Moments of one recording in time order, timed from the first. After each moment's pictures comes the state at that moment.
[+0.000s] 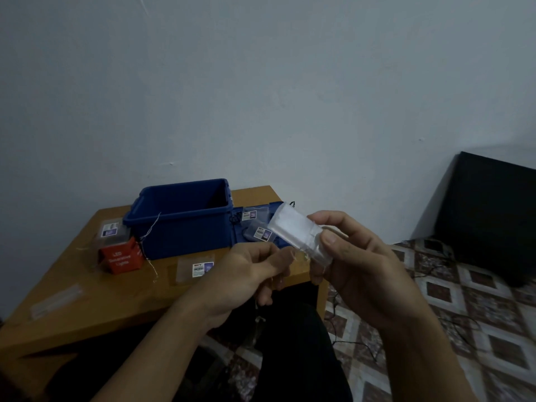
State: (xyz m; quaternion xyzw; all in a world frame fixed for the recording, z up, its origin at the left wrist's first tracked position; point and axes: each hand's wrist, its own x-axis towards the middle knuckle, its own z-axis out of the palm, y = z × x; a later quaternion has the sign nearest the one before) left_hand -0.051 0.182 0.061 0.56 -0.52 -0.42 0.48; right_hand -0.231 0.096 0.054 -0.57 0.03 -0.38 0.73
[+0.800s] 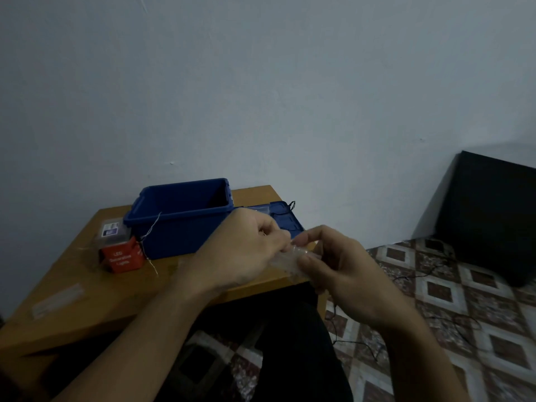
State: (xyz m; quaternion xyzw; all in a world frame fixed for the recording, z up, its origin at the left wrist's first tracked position) left_hand -0.059 0.181 0.109 0.69 -0.58 -0.19 0.38; right_hand -0.226 0.094 0.044 -0.80 0.22 -0.33 0.45
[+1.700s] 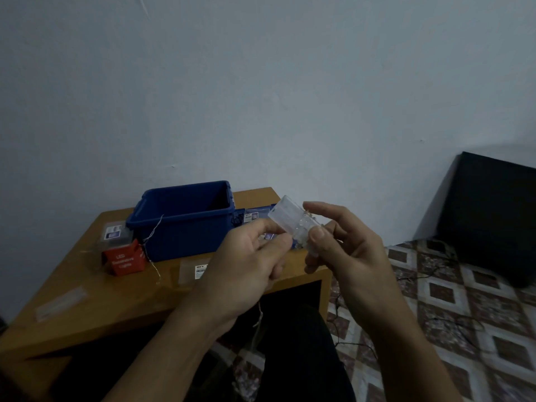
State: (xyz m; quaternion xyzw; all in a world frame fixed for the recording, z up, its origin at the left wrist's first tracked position) left_hand -0.070 0.197 0.085 0.56 -0.51 -0.35 0.56; right_hand -0.216 0.110 0.055 -0.68 0.14 -0.50 0.51
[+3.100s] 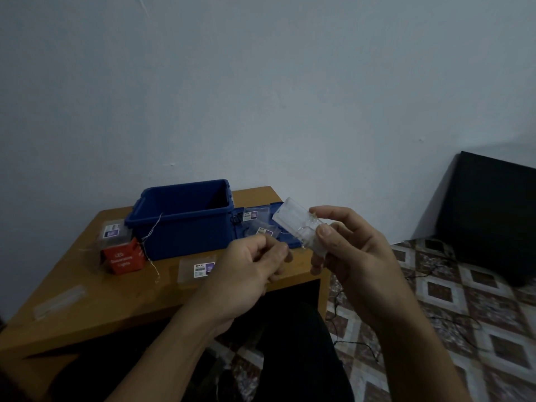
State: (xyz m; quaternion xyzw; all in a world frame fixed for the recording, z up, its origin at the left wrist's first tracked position) left_hand -0.059 0.188 0.061 0.62 -0.51 -0.32 0.51; right_hand -0.222 0.101 0.052 -0.62 0.15 -0.47 0.61
